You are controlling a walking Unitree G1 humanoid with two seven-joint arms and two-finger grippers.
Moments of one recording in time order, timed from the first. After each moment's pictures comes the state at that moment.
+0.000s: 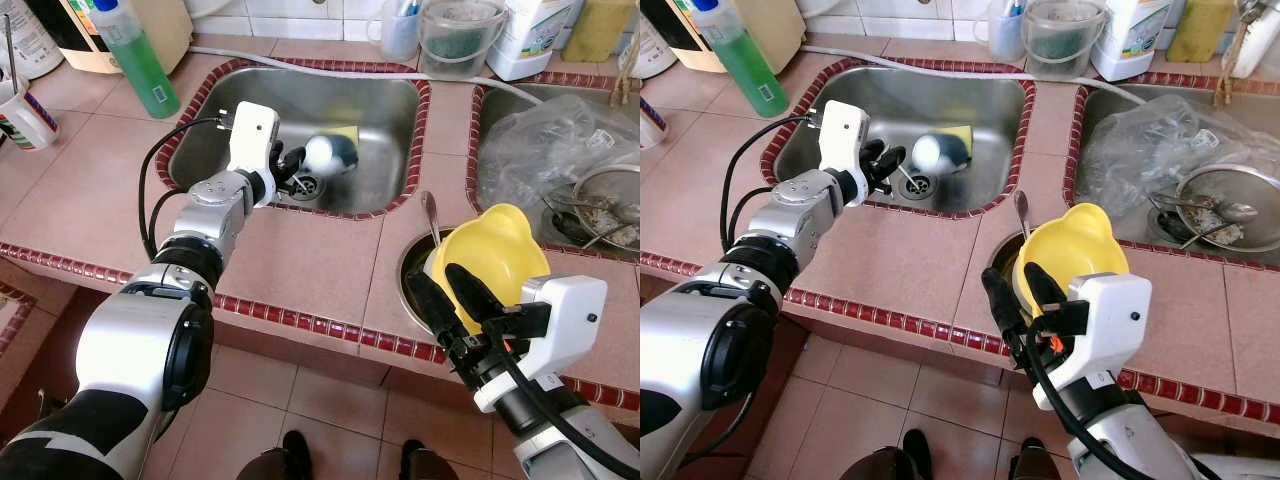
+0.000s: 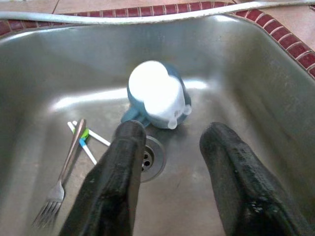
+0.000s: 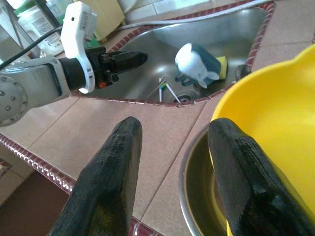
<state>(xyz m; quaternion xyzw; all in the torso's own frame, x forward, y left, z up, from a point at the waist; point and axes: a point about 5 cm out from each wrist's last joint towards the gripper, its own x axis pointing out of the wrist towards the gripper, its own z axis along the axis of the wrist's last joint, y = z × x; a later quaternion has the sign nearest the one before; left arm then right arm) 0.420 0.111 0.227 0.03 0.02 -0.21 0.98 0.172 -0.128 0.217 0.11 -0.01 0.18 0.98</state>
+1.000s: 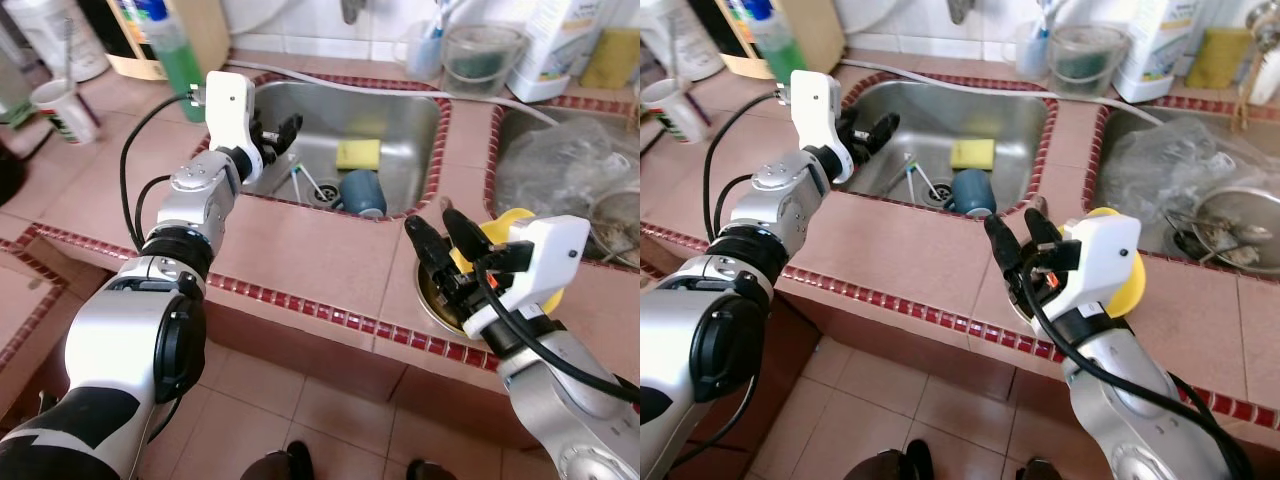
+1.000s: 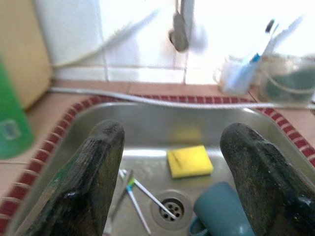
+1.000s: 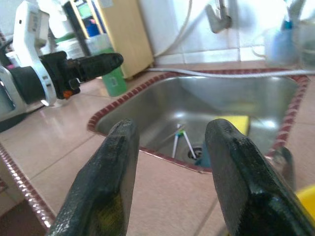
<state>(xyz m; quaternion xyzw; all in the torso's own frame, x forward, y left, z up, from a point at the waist) 0.422 0.126 0.258 -0.03 -0.07 -0.19 0.98 0.231 -0.135 0.223 0.08 -0.08 0.19 0.98</state>
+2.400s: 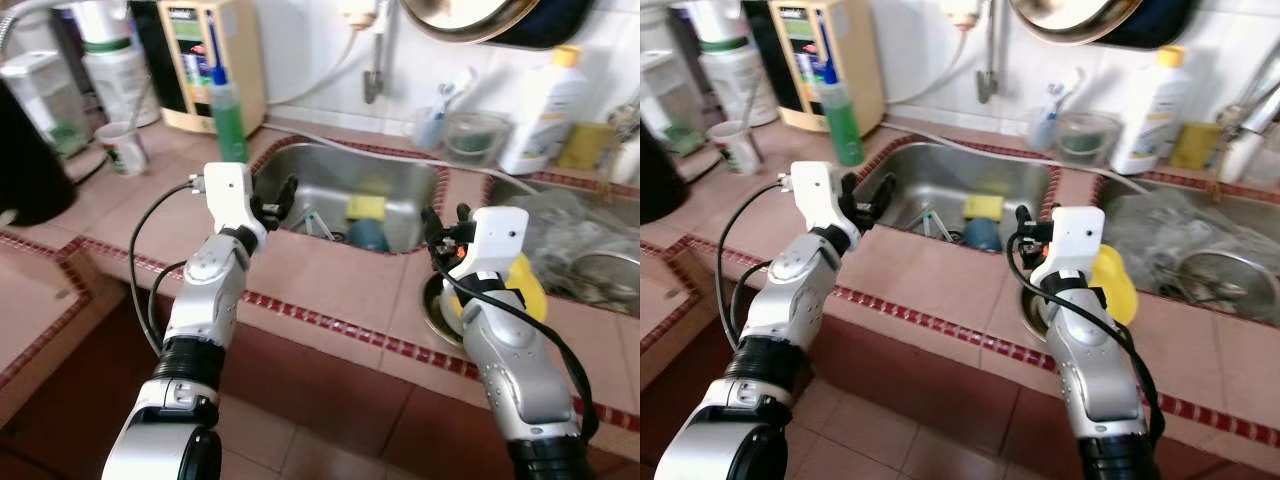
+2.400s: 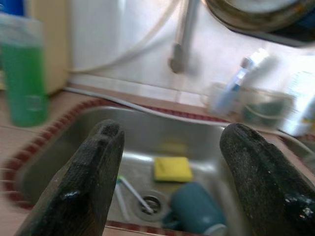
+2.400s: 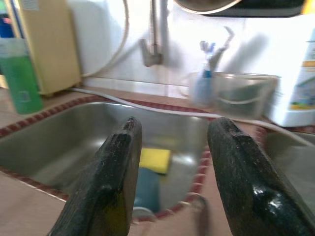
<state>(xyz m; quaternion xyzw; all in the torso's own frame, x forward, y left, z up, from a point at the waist) 0.372 0.113 0.176 -0.09 -0.05 -0.15 0.98 0.312 -0.151 0.170 0.00 -0.08 0.04 1.00</state>
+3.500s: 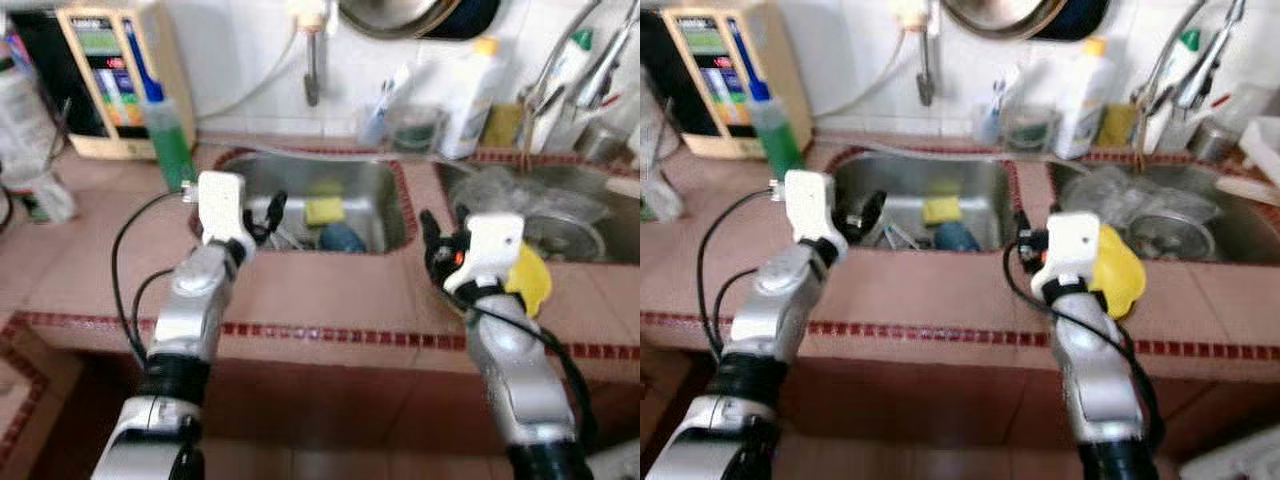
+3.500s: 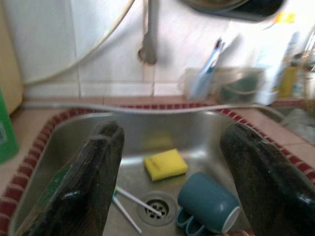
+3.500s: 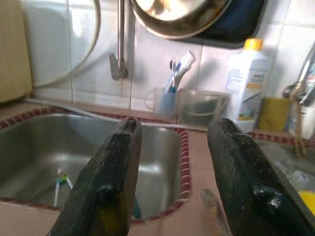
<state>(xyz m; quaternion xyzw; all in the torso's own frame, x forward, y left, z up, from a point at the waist) 0.363 0.130 0.170 -0.03 -0.04 -0.13 0.99 0.307 -0.150 0.166 -0.03 -0.10 0.06 0.99</state>
